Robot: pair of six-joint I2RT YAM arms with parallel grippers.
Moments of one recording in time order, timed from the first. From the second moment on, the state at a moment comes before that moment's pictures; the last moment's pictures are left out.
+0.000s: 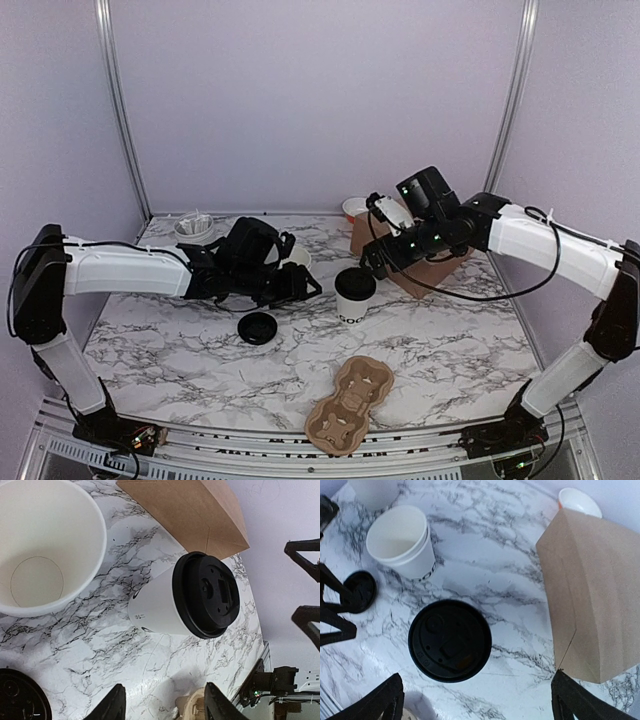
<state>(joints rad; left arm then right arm) -0.88 1.70 1.13 -0.10 0.17 -0.80 0.71 1.56 1.40 -0.73 0.06 0.06</state>
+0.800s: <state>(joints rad) -0.96 1.92 1.39 -0.13 -0.05 -0.95 0.54 1.56 1.21 -0.30 -0.22 0.24</state>
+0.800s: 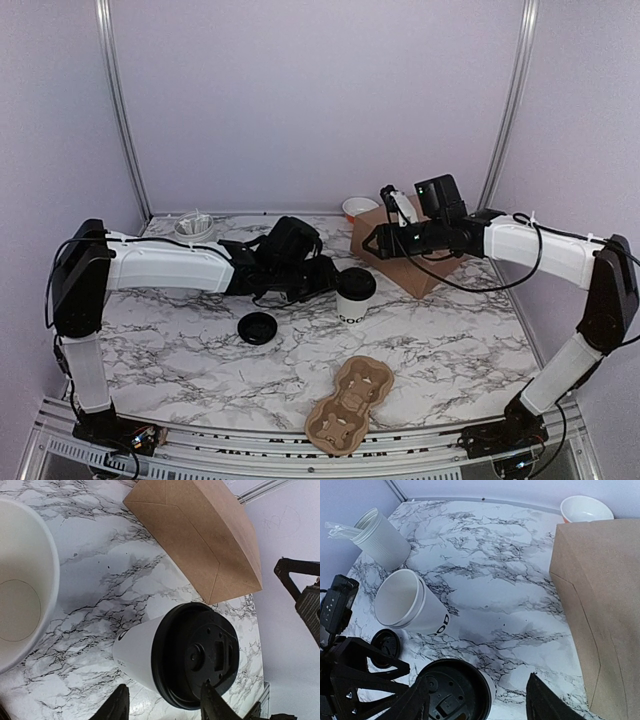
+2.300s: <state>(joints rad) -0.96 1.98 1.44 -0.13 -0.06 -0.96 0.56 1.62 1.03 -0.11 -0.31 0.34</state>
